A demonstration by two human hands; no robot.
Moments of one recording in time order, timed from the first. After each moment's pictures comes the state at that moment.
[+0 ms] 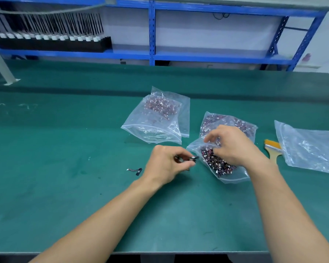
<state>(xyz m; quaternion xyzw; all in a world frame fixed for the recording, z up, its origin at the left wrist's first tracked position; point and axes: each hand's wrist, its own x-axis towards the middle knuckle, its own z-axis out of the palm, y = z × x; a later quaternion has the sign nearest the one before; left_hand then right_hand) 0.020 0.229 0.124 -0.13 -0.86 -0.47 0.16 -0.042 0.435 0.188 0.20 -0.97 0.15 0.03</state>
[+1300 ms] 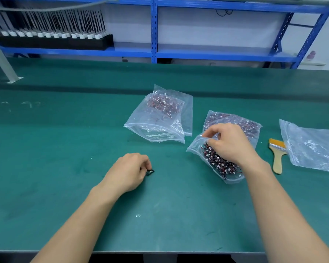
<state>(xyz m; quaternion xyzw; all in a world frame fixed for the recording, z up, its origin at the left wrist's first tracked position) 0.050 0.142 0.125 0.00 -0.98 -0.19 -0.02 -0.051 0.420 0.175 0.16 -0.95 0.26 0.08</state>
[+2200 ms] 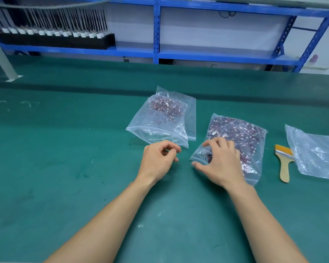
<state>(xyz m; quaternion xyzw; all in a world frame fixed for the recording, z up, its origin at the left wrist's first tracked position) 0.003 0.204 0.118 0.03 -0.80 -0.59 0.13 -0.042 0.401 0.113 0.12 -0.97 0.15 0.13</state>
